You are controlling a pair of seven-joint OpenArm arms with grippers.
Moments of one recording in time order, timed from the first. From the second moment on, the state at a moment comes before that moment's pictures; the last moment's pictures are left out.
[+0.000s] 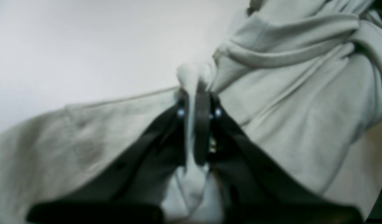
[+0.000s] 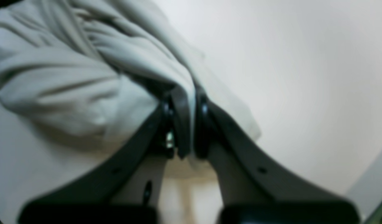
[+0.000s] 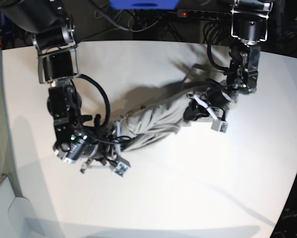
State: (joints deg) left arm -2.1 -12.9 1.4 62.9 -31.6 -29.5 24.8; right arm 21.3 5.9 -8.1 84.9 4.9 41.8 -63.3
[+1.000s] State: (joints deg) left arm 2.2 -14.3 1.1 86.0 -22.4 -23.5 51.7; right arm 19.8 8.4 -8.4 95.7 -0.9 40.1 -72.4
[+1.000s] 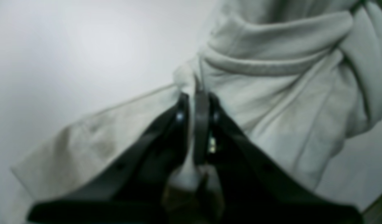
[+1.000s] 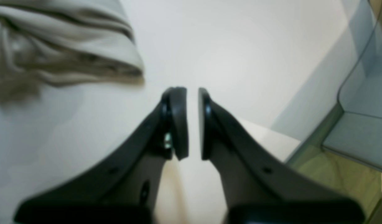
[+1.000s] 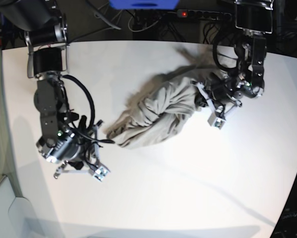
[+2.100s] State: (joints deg) left arm 8.7 -14.8 -3.3 113.3 -20.9 -23.1 54.4; right arm 19.0 6.3 -26.1 95.7 -0.8 40.1 -71.9
